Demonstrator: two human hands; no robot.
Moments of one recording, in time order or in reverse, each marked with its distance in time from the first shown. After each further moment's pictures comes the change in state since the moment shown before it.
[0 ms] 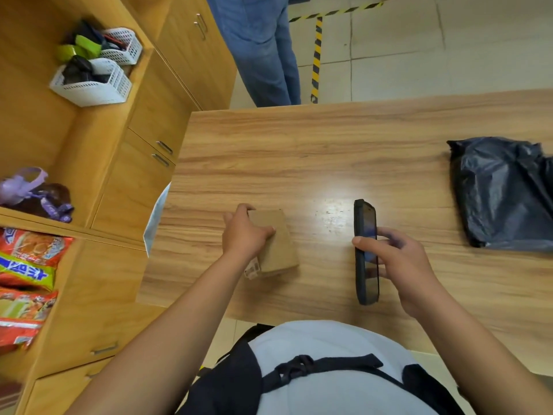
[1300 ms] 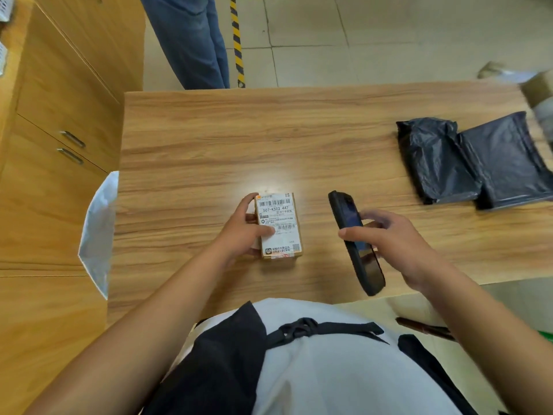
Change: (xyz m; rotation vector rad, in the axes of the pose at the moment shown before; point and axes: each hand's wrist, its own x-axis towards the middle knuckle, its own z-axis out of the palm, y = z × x) left_hand 0.044 -0.053 -0.016 -0.546 -0.772 0.047; right_hand -0.072 -0.039 0.082 -0.369 0.178 0.145
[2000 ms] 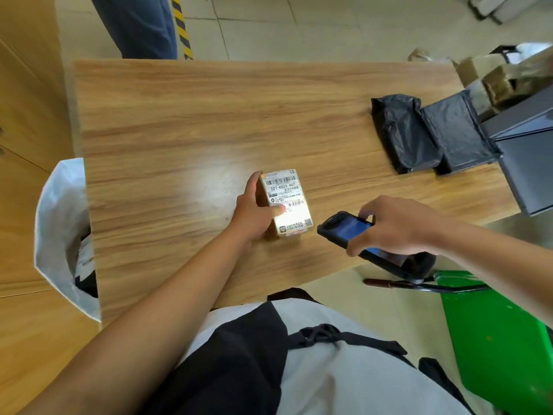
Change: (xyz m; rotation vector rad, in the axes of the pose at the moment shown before) left_hand 0.013 -0.013 -0.012 0.087 -0.136 0.134; right_hand -0.043 -0.049 0.050 -0.953 -0.030 0.124
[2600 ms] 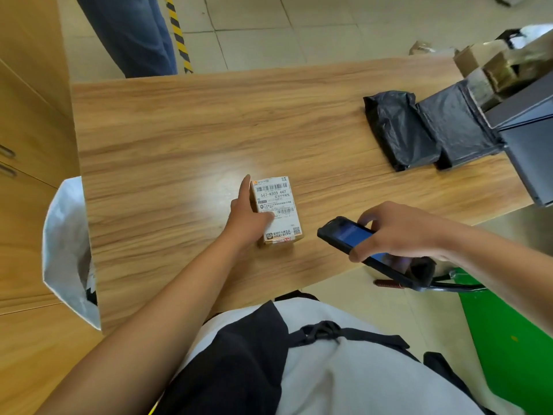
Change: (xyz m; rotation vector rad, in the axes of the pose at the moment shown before) left_hand -0.002 0.009 0.010 0.185 0.075 -0.022; right_hand 0.006 0.044 0.003 0.303 -0.116 -0.041
